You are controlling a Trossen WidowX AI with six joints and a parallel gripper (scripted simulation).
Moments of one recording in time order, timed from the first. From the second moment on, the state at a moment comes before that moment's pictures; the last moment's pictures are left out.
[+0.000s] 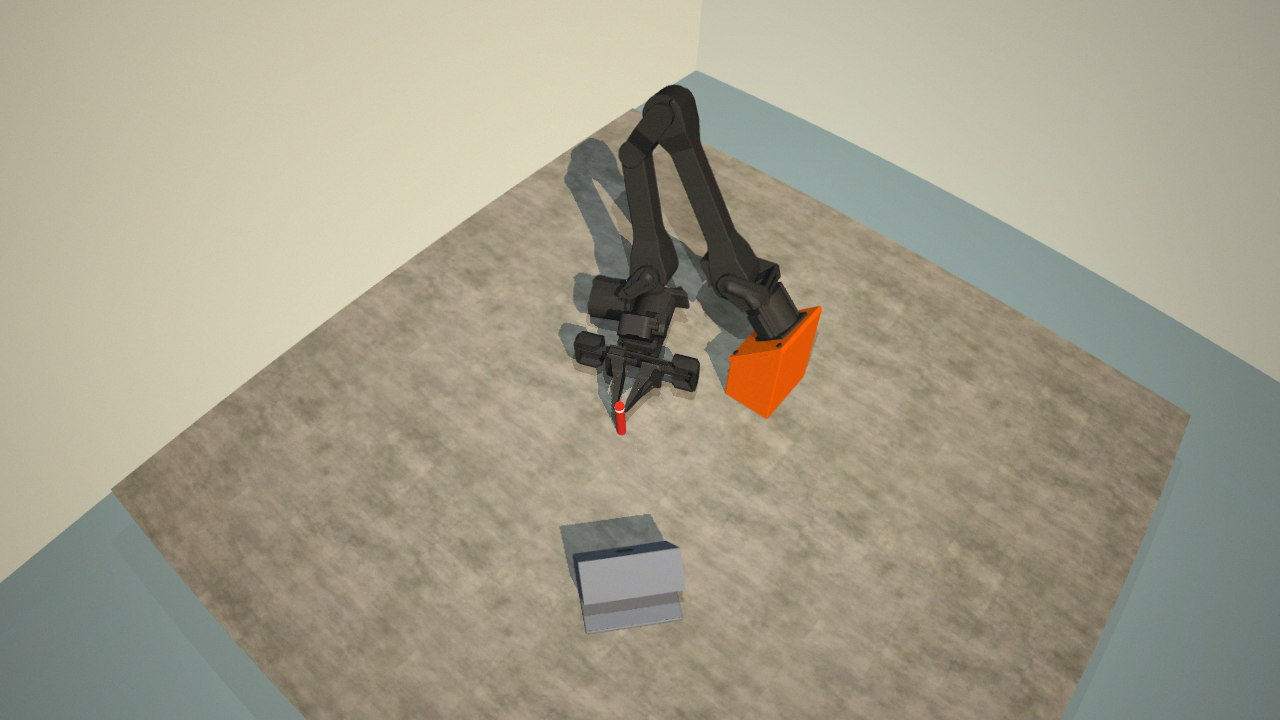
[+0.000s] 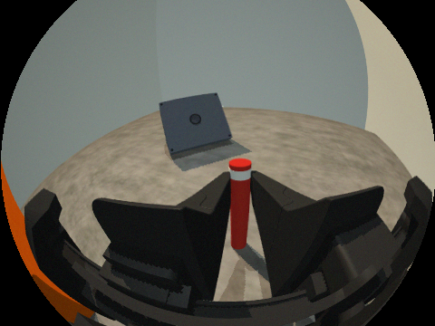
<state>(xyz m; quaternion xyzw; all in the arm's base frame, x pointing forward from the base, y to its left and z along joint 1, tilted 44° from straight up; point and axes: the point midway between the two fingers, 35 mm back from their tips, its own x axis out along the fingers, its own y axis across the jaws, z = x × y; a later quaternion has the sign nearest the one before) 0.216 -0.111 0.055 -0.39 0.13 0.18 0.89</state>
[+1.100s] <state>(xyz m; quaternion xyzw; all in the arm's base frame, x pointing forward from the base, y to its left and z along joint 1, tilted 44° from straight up) 0.210 -0.112 0.052 -0.40 0.10 0.20 0.89</state>
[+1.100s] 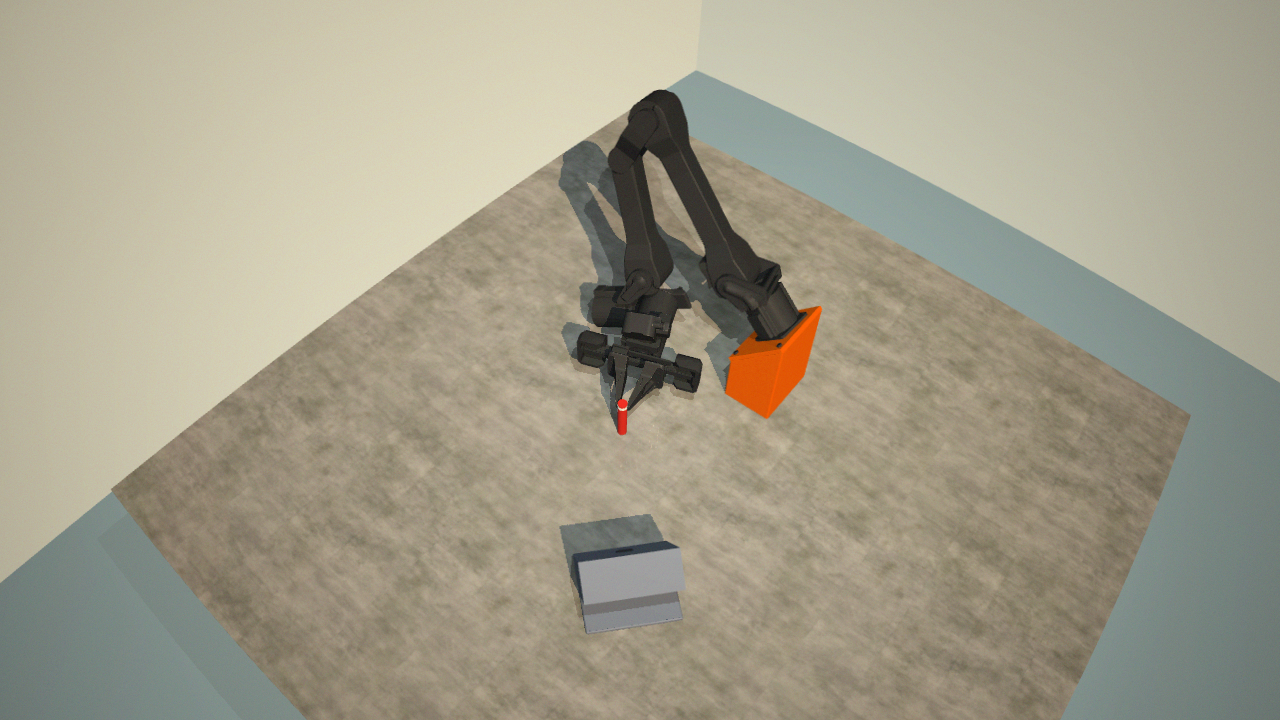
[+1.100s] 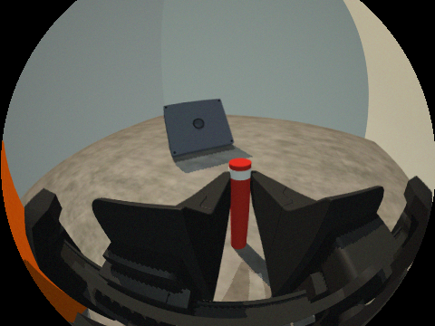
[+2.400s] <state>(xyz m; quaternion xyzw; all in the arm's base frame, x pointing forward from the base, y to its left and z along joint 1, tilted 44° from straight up) 0.207 -0.114 0.051 -0.40 0.07 0.21 0.89</state>
